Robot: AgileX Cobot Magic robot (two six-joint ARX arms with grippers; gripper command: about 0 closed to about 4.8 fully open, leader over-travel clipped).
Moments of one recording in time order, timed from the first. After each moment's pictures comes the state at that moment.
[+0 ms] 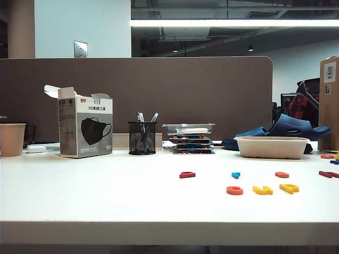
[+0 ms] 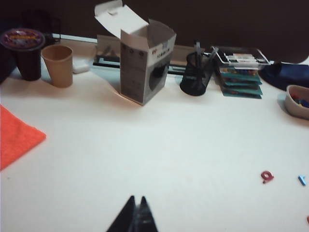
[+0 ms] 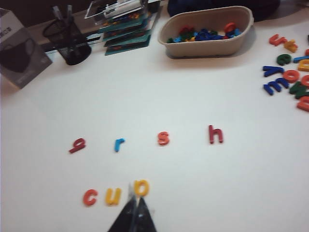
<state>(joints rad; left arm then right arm) -0.17 0.41 1.00 -0.88 -0.07 -0.15 -0.19 0.41 0.62 -0.62 -0.43 0.17</state>
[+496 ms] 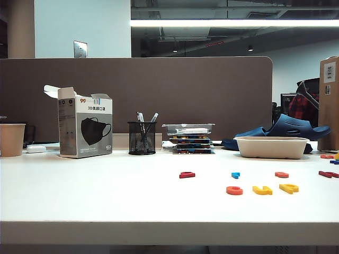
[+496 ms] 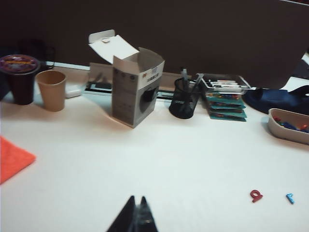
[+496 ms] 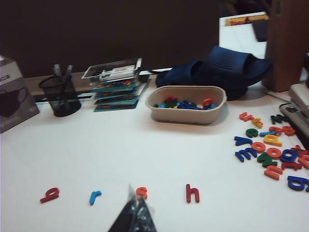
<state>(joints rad) -0.17 0.25 0.88 -0.78 -0.04 -0.15 -0.08 0.13 0.41 -0.37 -0.23 0.15</state>
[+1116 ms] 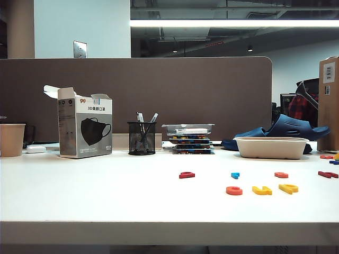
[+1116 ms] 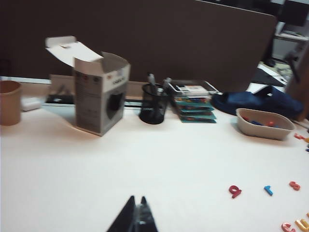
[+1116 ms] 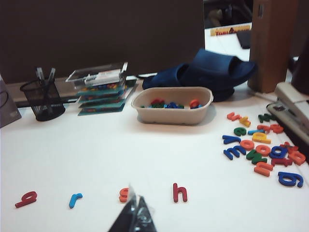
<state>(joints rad) -0.18 -0.01 0.54 -0.58 0.08 -0.13 -0.08 0.01 0.23 -0.25 -0.18 0.16</state>
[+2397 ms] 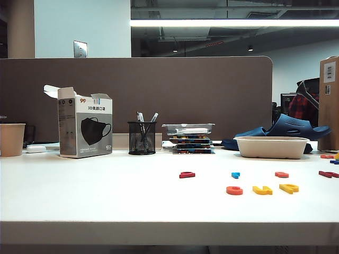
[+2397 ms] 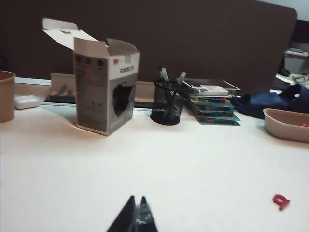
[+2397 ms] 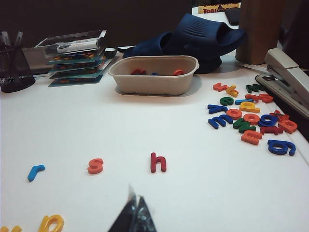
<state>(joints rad) -0.18 0.00 0.01 0.07 0.05 -0.11 -0.08 0.01 0.01 -0.09 -0.13 0.10</state>
